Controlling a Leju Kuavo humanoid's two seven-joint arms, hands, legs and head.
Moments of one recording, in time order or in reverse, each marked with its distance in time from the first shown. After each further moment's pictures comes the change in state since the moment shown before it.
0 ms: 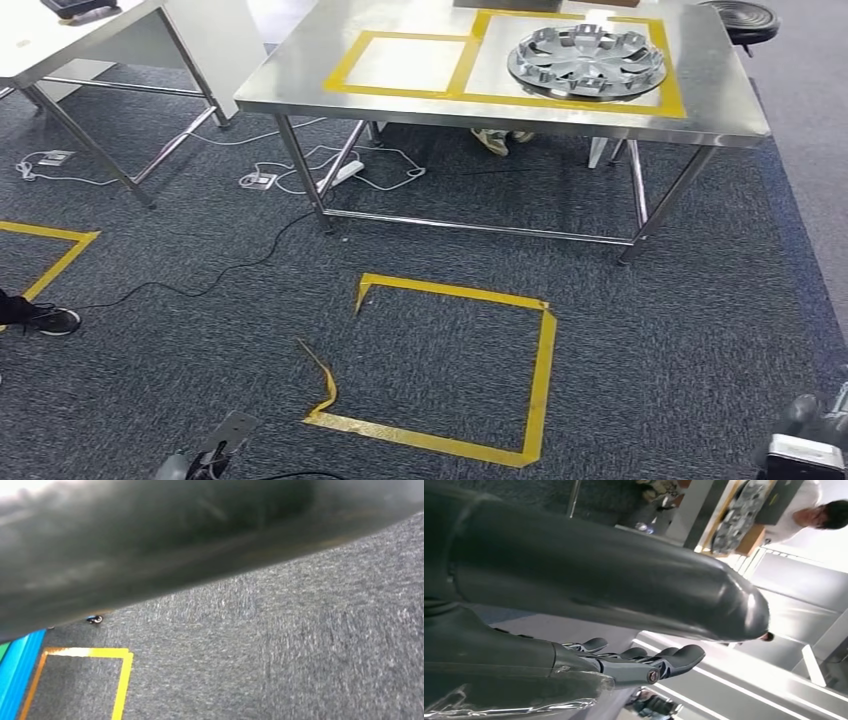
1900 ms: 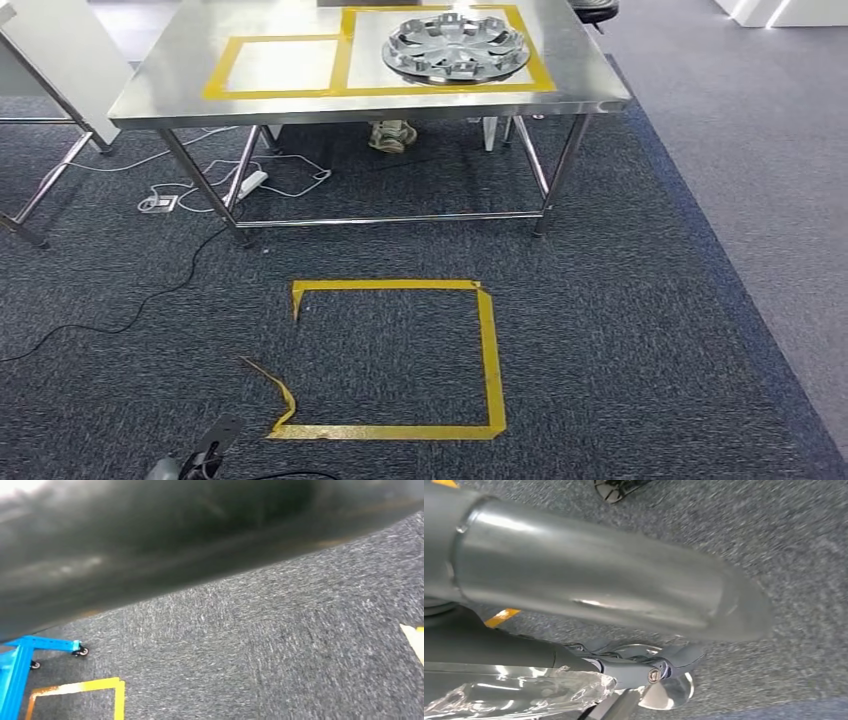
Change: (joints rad) left arm 0.001 0.000 0.043 0.000 -0.001 0.012 0.012; right arm -0.371 0.021 -0.859 1.362 0.411 -0.122 0.421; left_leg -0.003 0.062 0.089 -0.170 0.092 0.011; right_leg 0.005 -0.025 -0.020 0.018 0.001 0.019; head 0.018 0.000
